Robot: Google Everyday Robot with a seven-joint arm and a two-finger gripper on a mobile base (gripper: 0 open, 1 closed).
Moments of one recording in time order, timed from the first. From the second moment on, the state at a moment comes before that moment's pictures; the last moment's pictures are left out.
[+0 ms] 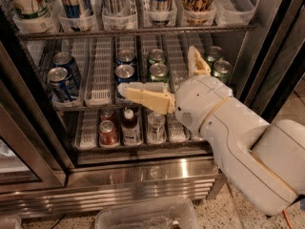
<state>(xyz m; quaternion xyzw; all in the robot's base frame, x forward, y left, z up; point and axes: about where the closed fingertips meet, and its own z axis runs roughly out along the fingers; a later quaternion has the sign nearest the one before) 0.482 -0.022 0.991 -0.24 0.62 0.21 0.72</state>
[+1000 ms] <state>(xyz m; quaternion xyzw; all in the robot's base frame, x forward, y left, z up) 0.491 -0.056 0.986 -0.18 0.68 0.15 0.70</state>
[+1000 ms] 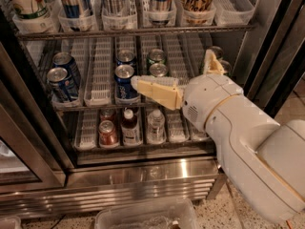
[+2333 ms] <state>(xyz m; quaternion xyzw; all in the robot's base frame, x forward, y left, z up) 0.512 -0.060 1.003 -0.19 0.66 0.11 0.72</state>
